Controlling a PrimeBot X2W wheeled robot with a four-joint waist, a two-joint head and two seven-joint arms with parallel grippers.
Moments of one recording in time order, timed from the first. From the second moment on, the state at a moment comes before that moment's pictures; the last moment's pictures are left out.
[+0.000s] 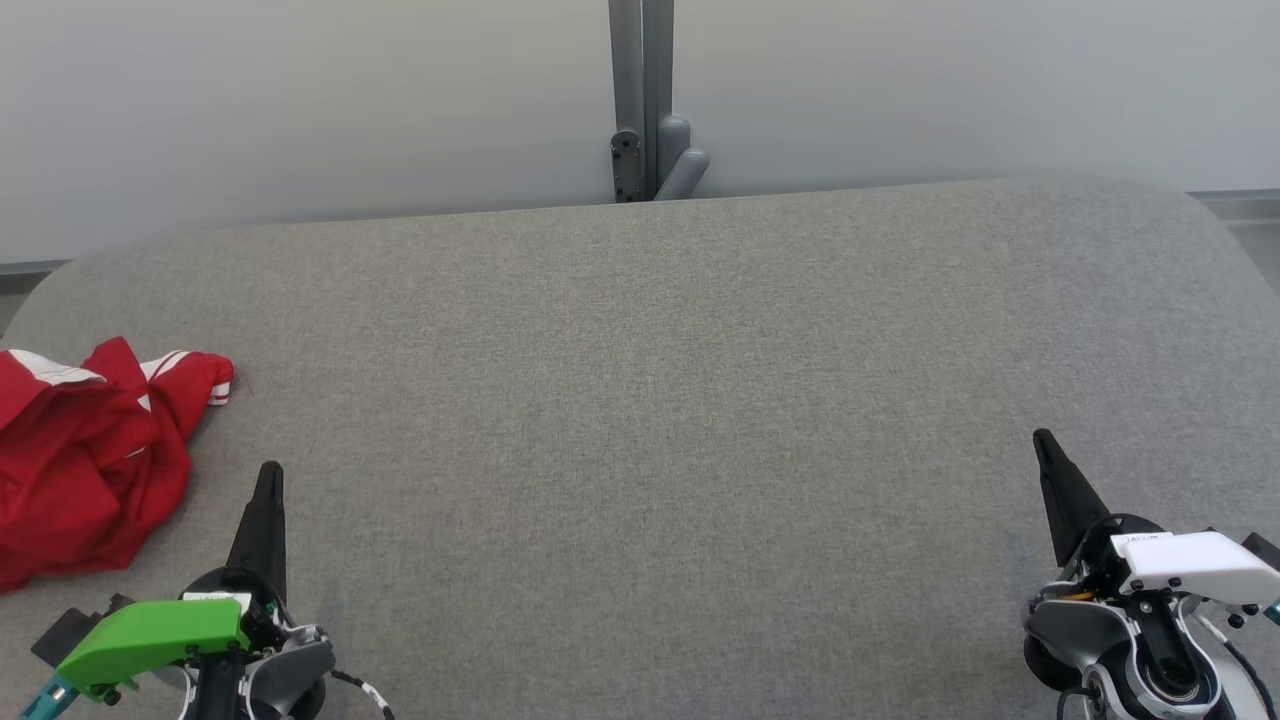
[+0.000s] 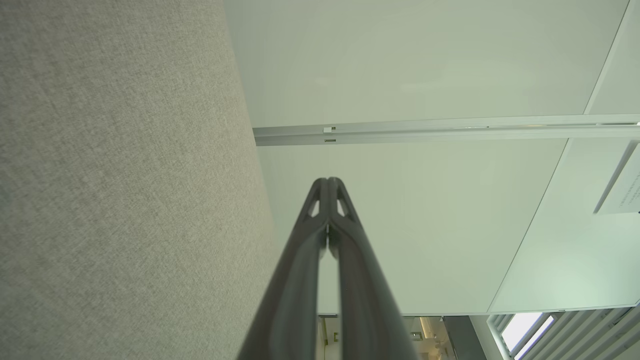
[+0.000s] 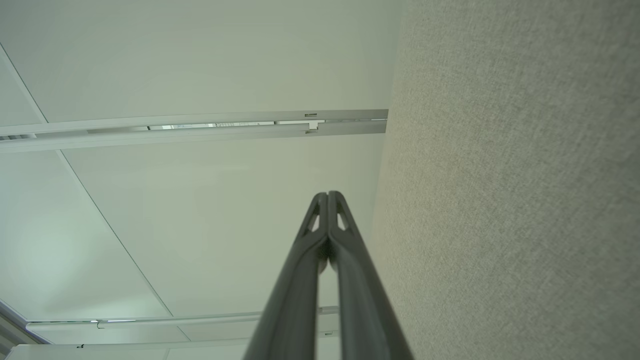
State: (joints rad) left arm -0.10 0.05 0.10 0.24 -1.61 -0.13 0.10; right arm -0.11 -0.05 -0.12 0.25 1.61 0.13 0.12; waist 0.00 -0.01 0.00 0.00
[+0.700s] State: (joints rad) left arm -0.10 0.05 0.10 0.24 -1.61 -0.13 0.10; right arm -0.11 -0.05 -0.12 0.25 1.61 0.13 0.12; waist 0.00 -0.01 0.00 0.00
